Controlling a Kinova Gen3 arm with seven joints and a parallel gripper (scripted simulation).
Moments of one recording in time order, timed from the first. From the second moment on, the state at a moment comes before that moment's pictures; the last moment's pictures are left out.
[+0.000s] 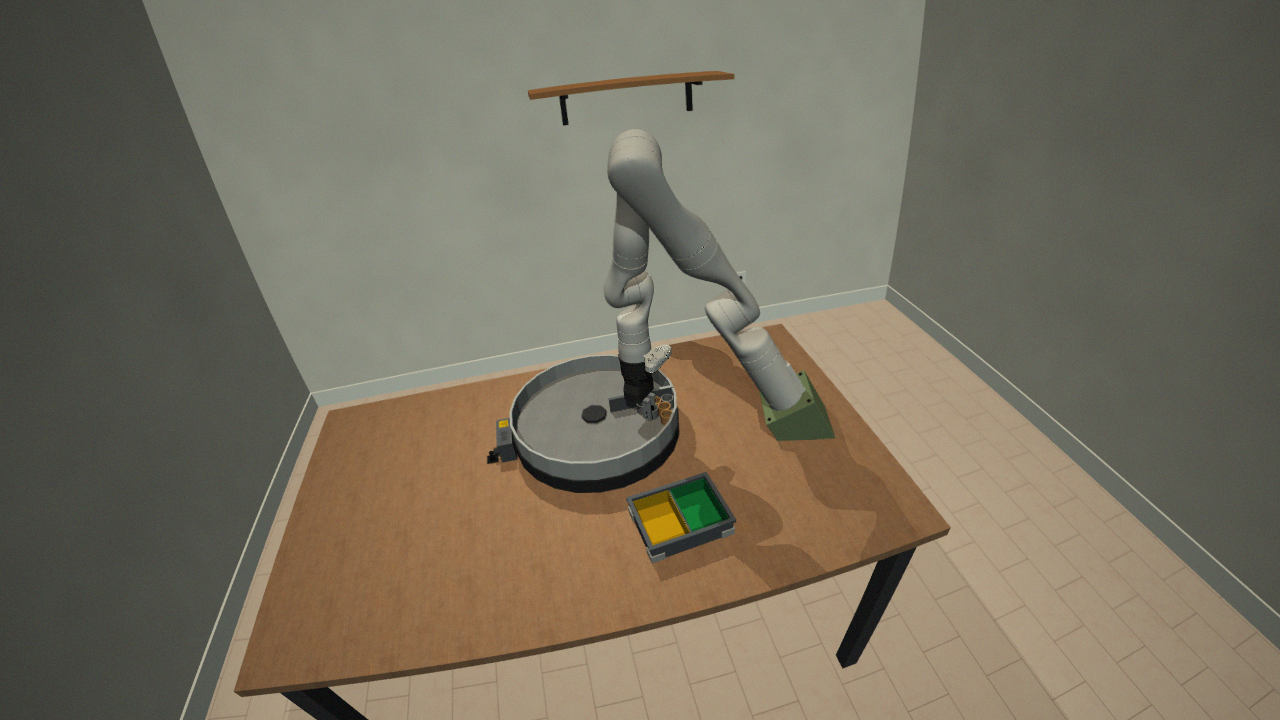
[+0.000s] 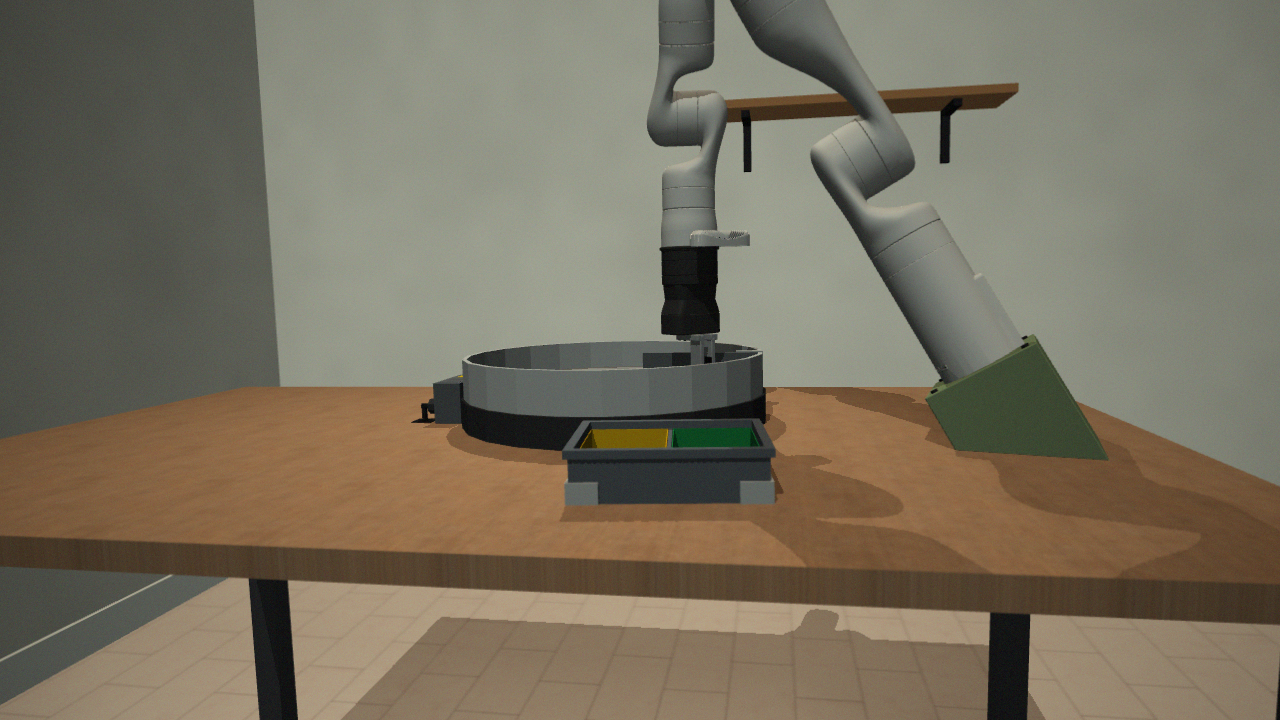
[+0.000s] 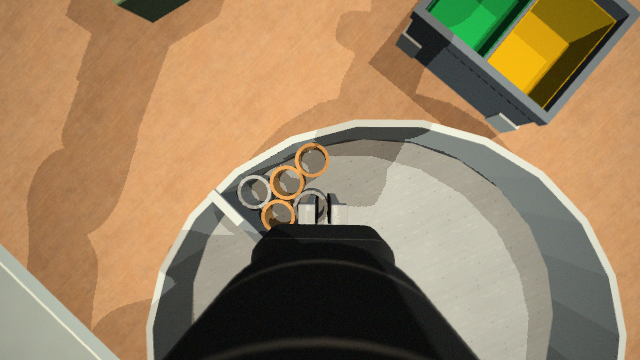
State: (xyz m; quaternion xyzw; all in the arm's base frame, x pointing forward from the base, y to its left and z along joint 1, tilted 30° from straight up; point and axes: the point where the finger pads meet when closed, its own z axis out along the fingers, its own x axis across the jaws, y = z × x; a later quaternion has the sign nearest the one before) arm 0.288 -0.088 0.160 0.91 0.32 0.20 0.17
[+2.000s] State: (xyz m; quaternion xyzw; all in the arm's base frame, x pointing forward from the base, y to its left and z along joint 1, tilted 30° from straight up) arm 0.279 -0.085 0.175 0.91 0.32 0.20 0.17
